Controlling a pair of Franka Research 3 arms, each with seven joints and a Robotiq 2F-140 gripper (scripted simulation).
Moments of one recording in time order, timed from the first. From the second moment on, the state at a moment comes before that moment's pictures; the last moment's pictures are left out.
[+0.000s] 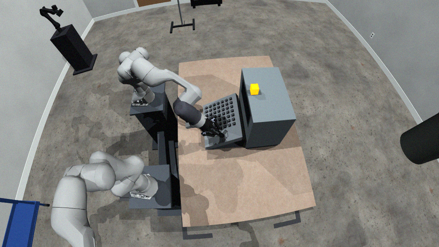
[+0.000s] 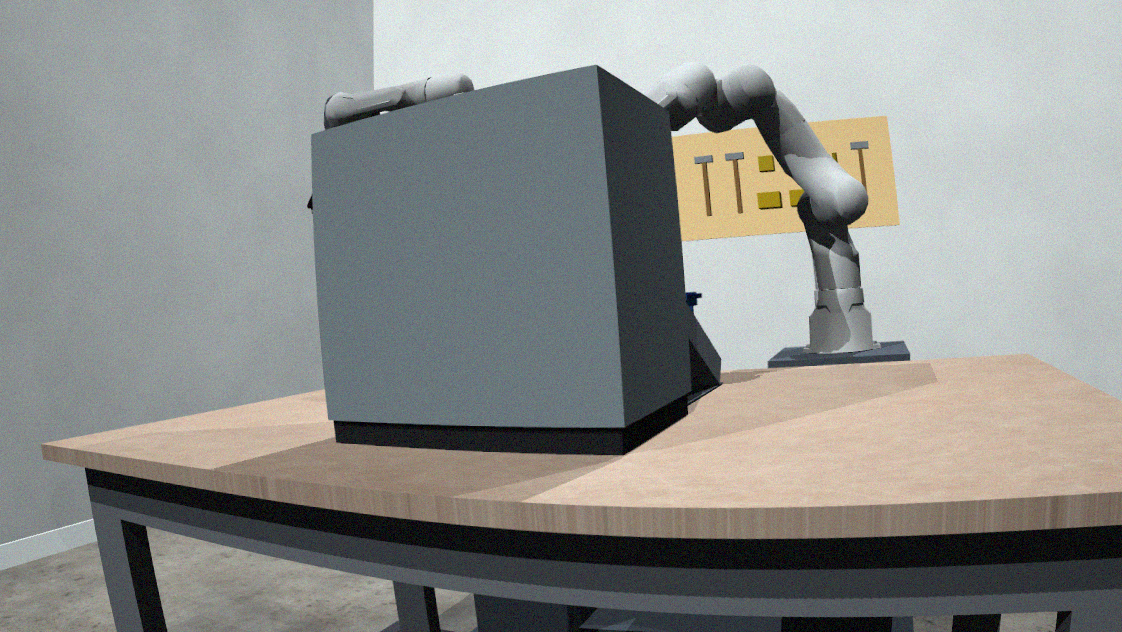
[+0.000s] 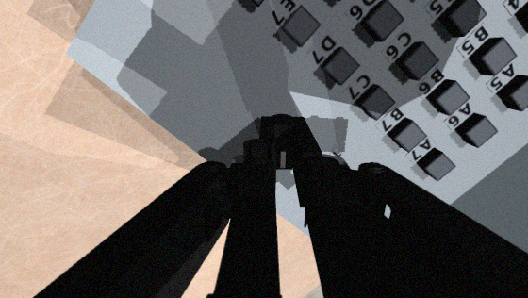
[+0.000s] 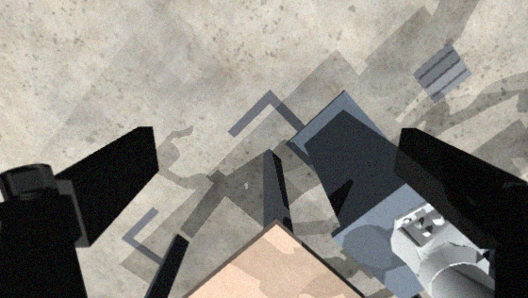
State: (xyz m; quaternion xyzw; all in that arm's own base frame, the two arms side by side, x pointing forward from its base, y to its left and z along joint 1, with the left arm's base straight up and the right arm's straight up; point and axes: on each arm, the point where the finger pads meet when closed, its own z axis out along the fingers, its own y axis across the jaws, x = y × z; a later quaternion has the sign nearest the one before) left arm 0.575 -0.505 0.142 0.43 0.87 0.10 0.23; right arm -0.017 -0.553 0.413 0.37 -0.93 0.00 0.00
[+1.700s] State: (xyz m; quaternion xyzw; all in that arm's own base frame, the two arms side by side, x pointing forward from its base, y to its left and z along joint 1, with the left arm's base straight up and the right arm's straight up) left arm 0.576 -0.505 0.143 0.71 0.66 0.16 0.17; right arm -0.017 -0.553 0.413 0.37 -0.93 0.00 0.00
